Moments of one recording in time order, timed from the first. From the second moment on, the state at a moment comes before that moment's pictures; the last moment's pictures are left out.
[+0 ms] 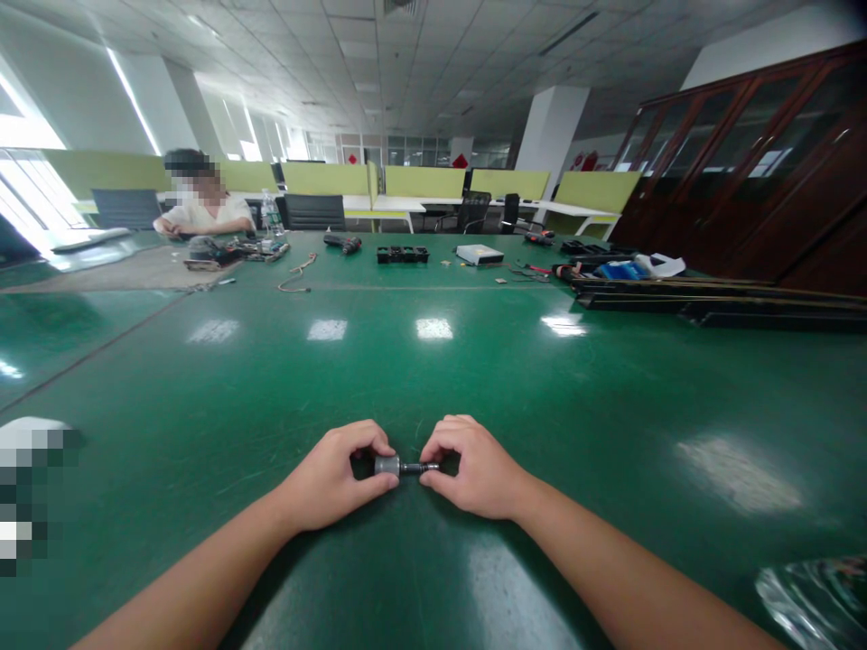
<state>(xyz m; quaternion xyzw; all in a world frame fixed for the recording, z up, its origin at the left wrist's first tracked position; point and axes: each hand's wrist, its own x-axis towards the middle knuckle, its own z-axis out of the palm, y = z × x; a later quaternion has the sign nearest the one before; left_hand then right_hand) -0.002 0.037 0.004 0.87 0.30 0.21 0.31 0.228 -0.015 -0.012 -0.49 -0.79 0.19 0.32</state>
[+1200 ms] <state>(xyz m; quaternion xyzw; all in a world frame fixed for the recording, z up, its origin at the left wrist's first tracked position) -0.003 0.038 0.005 0.87 0.32 0.21 0.31 0.236 -0.011 -0.012 -0.49 -0.79 0.18 0.31</state>
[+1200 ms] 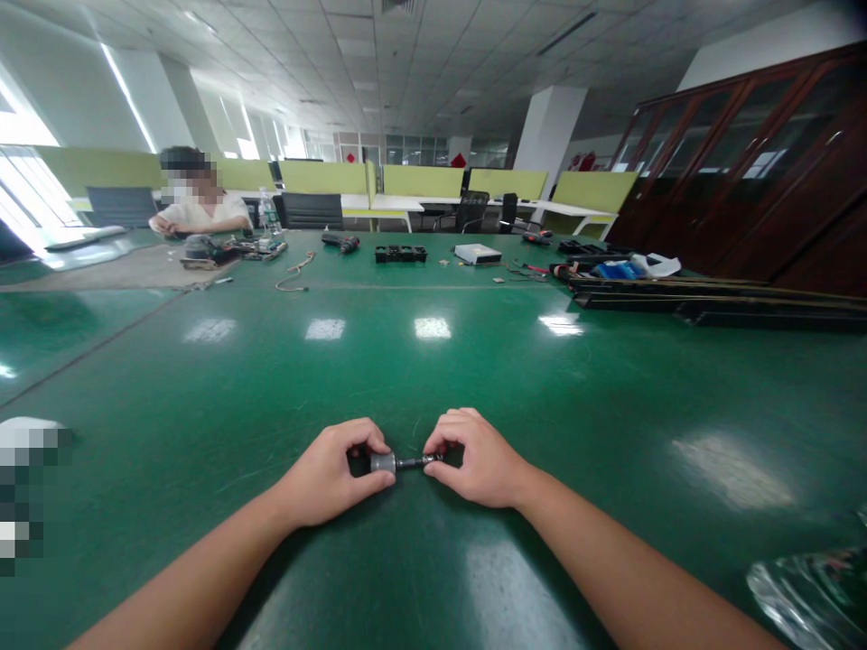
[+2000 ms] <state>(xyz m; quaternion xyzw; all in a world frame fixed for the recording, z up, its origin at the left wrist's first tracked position) 0.001 0.037 0.004 0.87 0.30 0.20 0.33 0.225 -0.016 -0.011 -0.45 -0.81 0.20 0.32</state>
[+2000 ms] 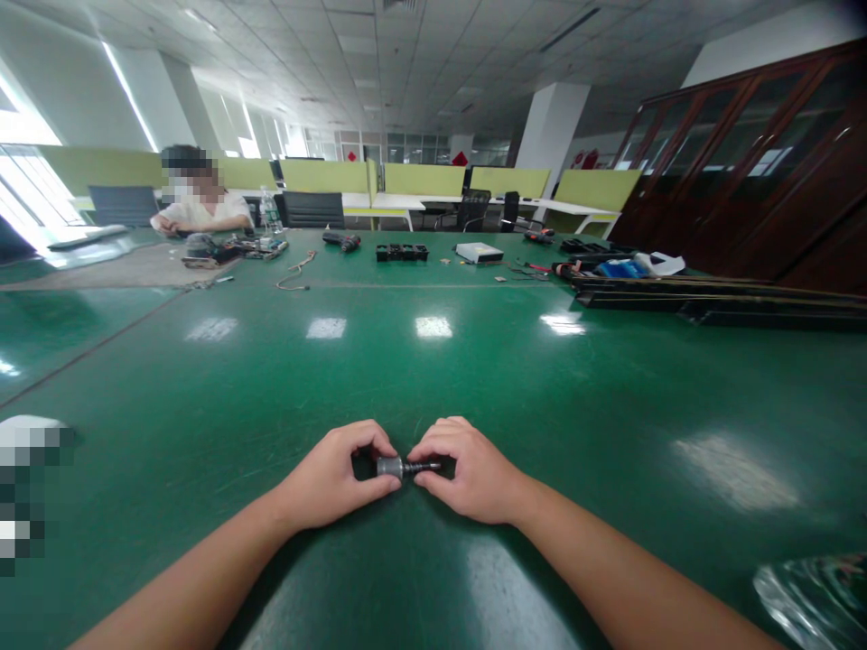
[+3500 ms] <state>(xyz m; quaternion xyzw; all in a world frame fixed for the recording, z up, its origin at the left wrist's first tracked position) 0.000 0.038 0.002 0.87 0.29 0.21 0.34 0.225 -0.015 -0.011 -0.46 -0.81 0.20 0.31</state>
